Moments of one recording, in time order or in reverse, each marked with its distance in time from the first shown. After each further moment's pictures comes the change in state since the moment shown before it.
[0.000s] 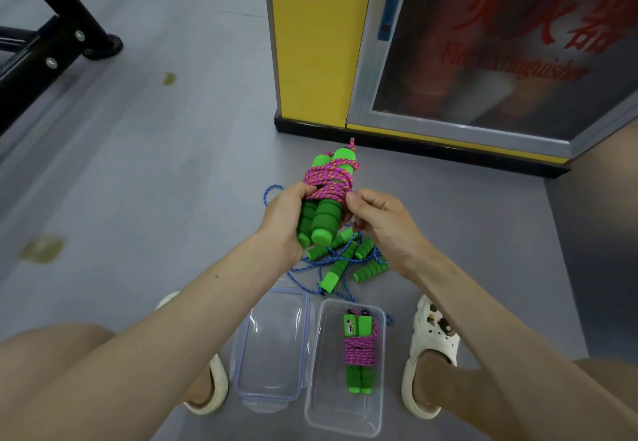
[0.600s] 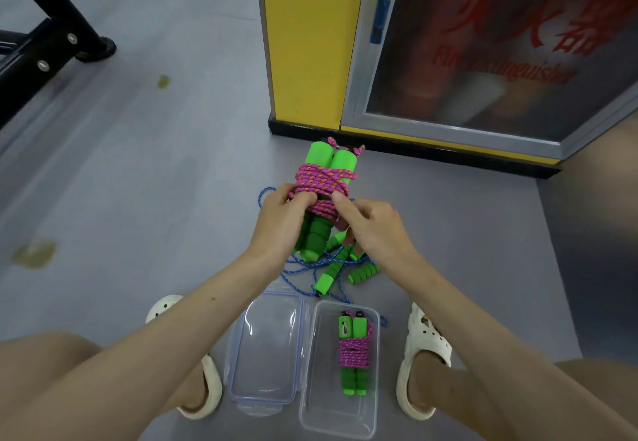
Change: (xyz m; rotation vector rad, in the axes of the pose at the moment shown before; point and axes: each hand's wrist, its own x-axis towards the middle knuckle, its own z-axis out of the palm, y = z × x) left_hand 0.002 -0.011 -0.007 0.410 0.055 0.387; right_hand -0.007 -0.001 0.006 -0.419 0.203 -0.030
